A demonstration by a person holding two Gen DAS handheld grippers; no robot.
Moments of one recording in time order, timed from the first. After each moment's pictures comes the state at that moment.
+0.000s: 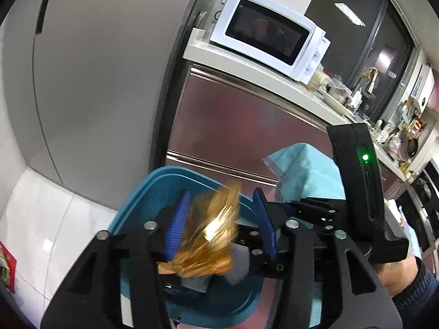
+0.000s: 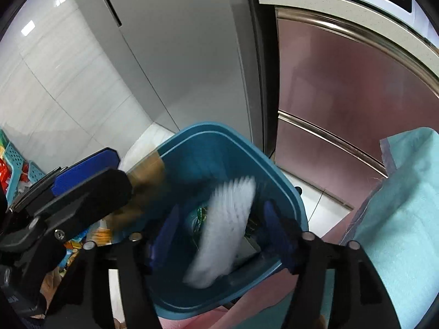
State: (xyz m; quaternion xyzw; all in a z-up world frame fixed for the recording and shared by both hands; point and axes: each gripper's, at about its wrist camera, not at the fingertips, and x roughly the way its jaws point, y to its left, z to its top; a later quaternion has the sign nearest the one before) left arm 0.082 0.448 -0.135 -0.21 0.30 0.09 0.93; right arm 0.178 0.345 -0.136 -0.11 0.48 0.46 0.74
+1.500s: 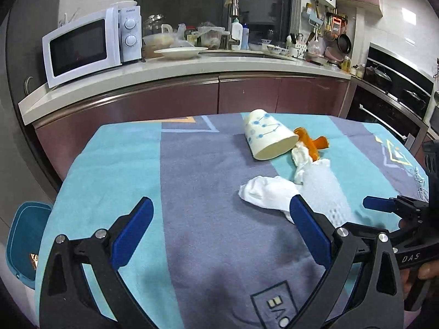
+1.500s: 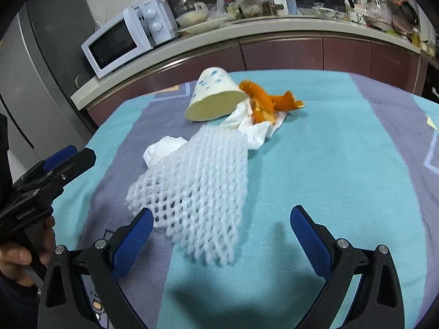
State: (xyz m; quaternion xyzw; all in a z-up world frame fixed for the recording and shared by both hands) left arm 0.130 0.025 -0.110 0.01 0.33 -0.10 0.94; right arm 0.077 -0.186 -0.147 0.10 0.44 0.16 0.88
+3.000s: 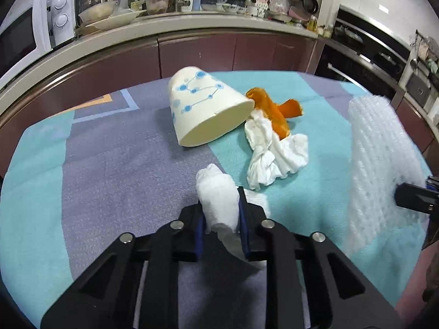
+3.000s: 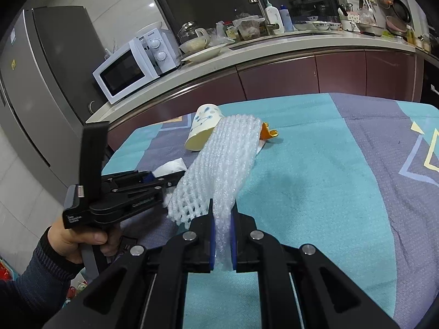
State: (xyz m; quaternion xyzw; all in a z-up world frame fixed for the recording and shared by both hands) left arm 0.201 -0.060 -0.156 0.05 0.41 -0.21 0.89; right arm 0.050 -0.242 -0.112 0.15 0.38 0.18 0.90
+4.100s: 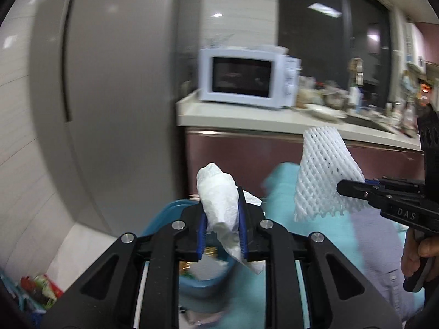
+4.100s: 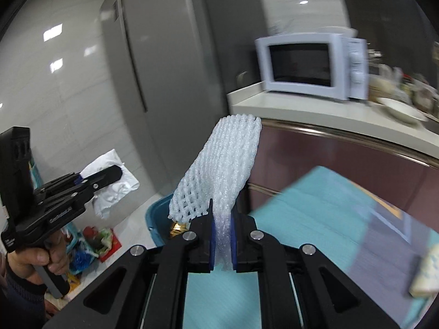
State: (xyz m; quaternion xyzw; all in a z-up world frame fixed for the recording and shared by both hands) left arm -0.018 0.320 -0.023 -0.06 0.23 0.18 0.96; right arm 0.109 0.125 -0.019 -0.03 0.29 0.48 0.83
